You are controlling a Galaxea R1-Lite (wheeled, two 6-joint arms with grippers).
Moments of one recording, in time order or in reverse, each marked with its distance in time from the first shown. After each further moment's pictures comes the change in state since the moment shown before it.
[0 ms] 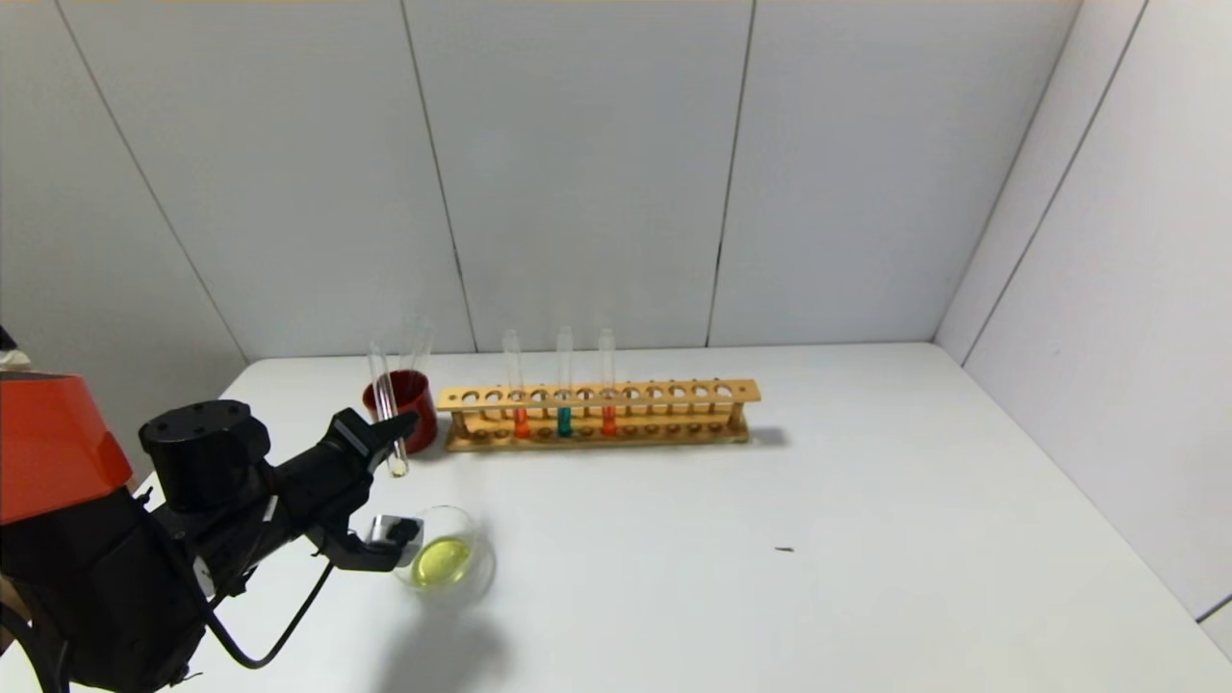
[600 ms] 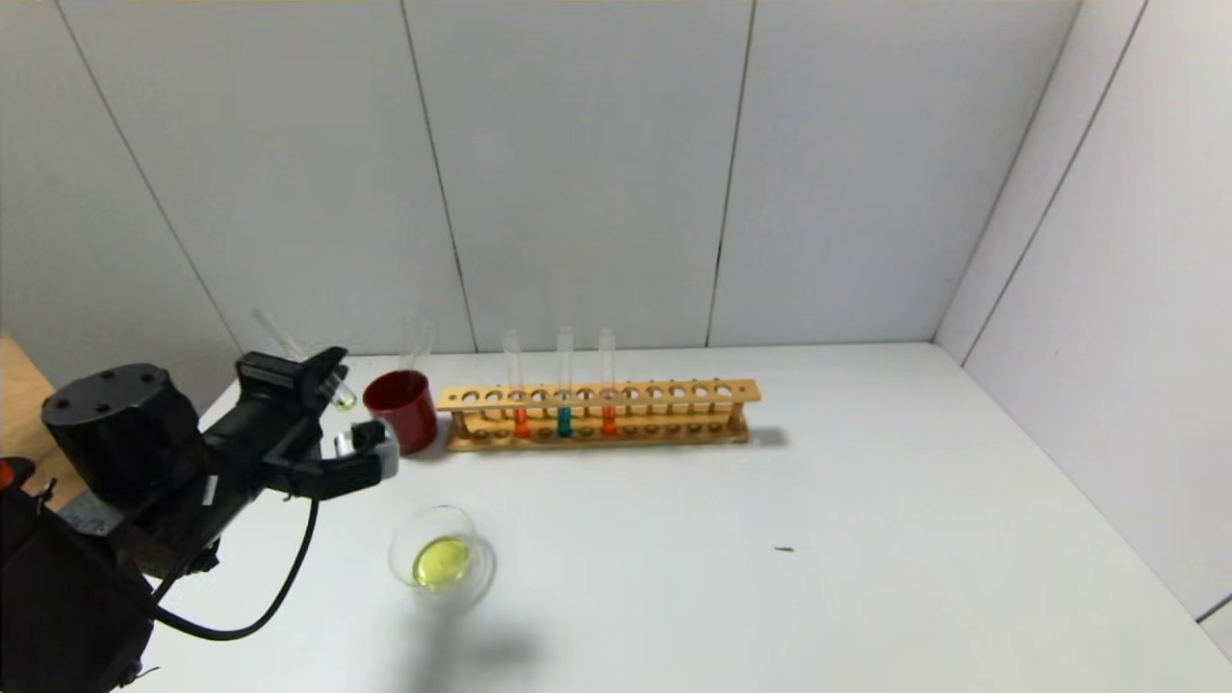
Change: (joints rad) left arm -0.003 -0.197 0.002 0.000 0.316 -0.360; right arm 0.000 0.000 0.000 0.000 0.000 0.000
